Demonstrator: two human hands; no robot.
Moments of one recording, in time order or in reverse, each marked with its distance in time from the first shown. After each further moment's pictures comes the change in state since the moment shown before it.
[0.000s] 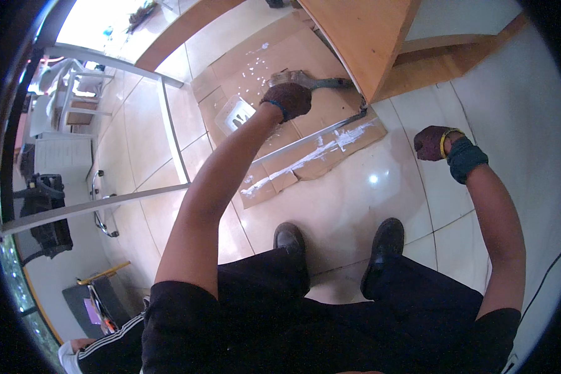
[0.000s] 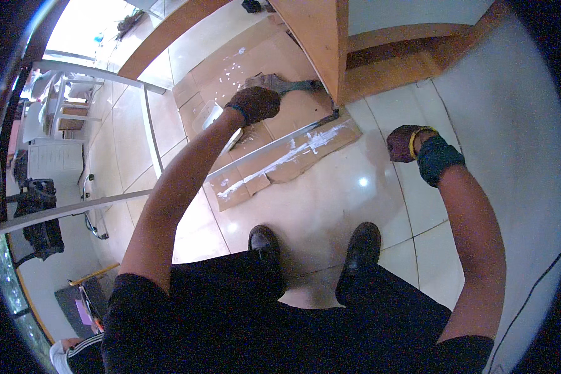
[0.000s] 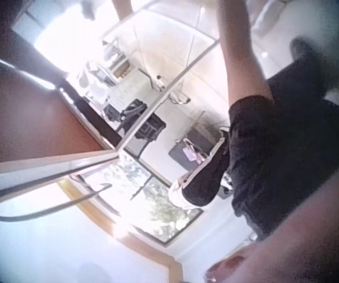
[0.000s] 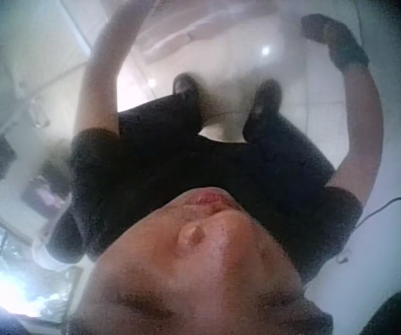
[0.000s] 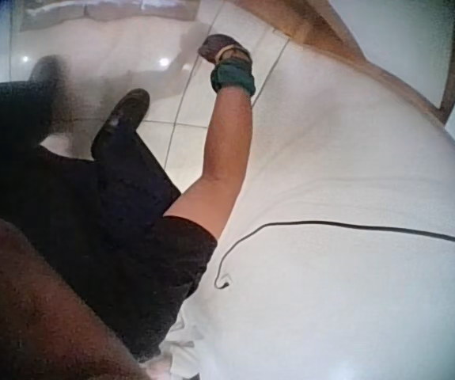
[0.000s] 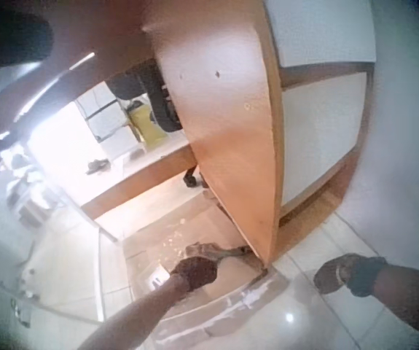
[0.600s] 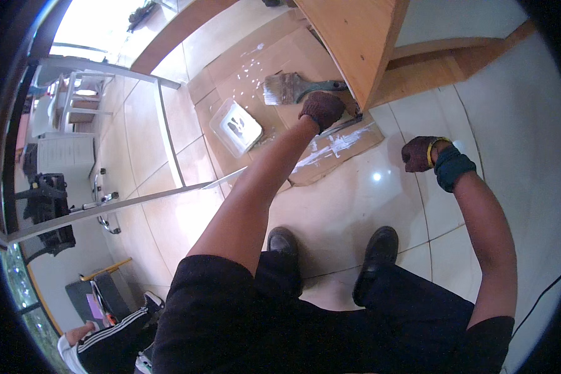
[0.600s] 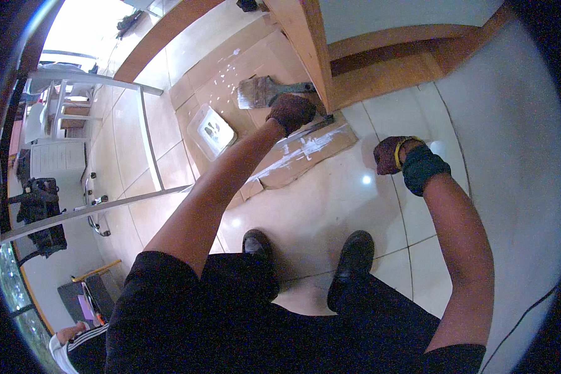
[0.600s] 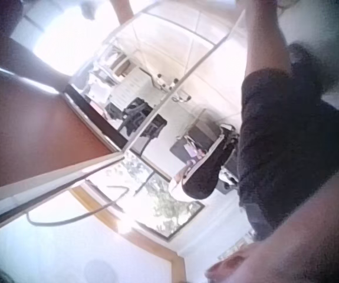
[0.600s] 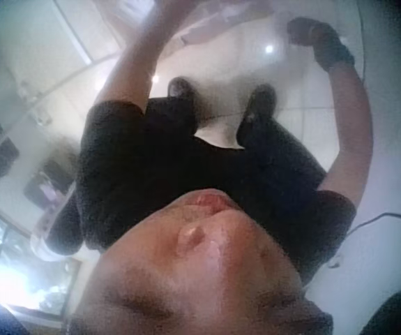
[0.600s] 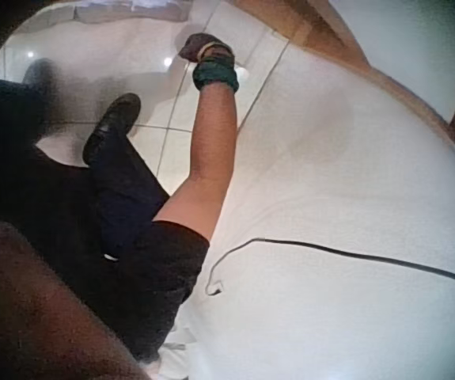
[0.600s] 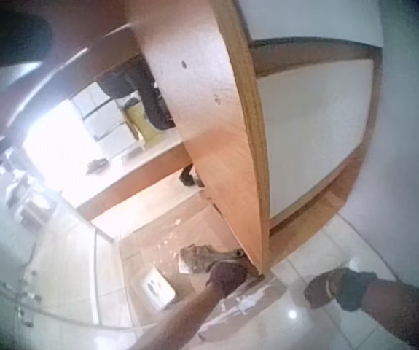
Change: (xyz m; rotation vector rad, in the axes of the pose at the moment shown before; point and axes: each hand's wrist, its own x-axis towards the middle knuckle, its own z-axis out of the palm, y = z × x) left_hand 0.075 0.070 0.054 -0.009 -0.003 -0.098; right_hand 0.024 -0.005 0.008 0.040 -0.183 0.030
